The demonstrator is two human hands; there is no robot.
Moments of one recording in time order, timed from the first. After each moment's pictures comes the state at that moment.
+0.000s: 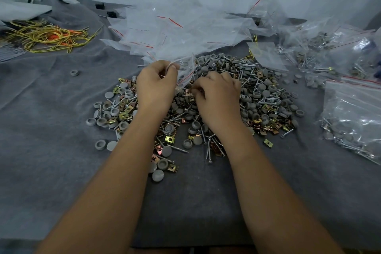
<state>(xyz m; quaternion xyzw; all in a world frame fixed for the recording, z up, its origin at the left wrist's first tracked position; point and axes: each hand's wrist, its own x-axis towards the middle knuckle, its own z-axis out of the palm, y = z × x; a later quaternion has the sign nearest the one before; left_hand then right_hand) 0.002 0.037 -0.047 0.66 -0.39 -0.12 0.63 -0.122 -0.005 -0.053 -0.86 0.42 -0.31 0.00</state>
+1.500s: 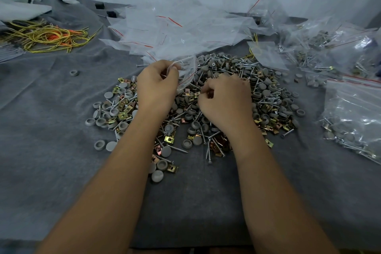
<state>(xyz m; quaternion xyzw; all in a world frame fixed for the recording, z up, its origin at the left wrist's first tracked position) -0.001 0.040 -0.046 0.66 -0.42 -0.11 0.62 -0.138 -0.003 -0.040 -0.85 0.46 -0.27 0.04</state>
